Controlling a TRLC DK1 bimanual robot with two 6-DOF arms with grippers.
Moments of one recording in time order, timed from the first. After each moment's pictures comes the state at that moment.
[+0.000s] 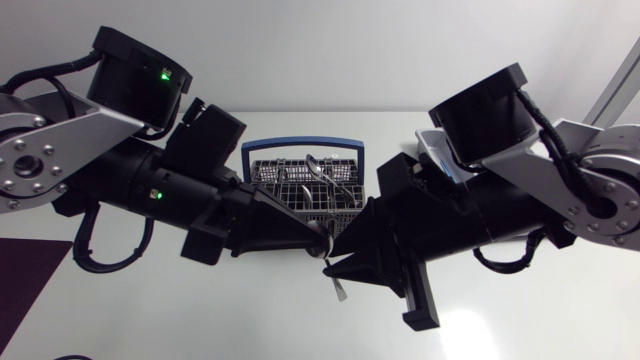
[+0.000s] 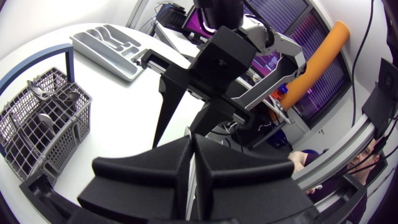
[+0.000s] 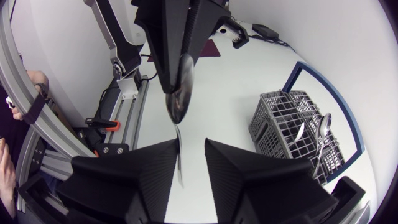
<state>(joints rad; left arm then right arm) -0.57 1.28 0.99 -0.52 0.96 0.09 0.65 1.24 0.88 -0.50 -0.68 -0.55</state>
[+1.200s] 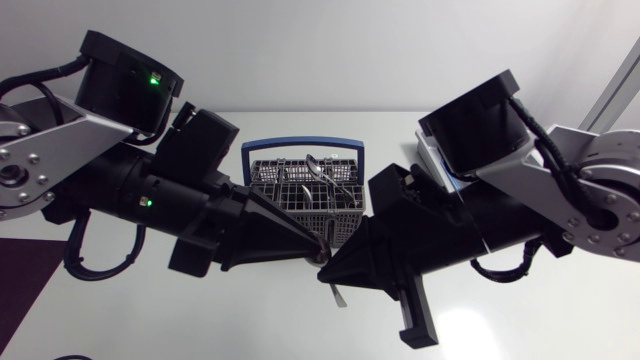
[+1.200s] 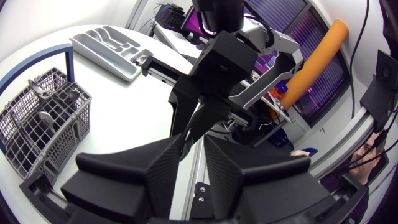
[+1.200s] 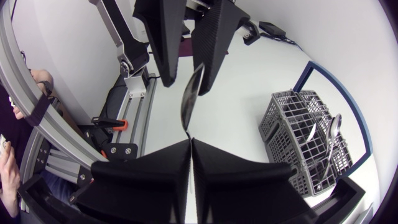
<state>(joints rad) -0.57 1.24 0.97 -0.52 0.96 0.10 0.70 1.23 0.87 -0.51 -0.67 -0.52</state>
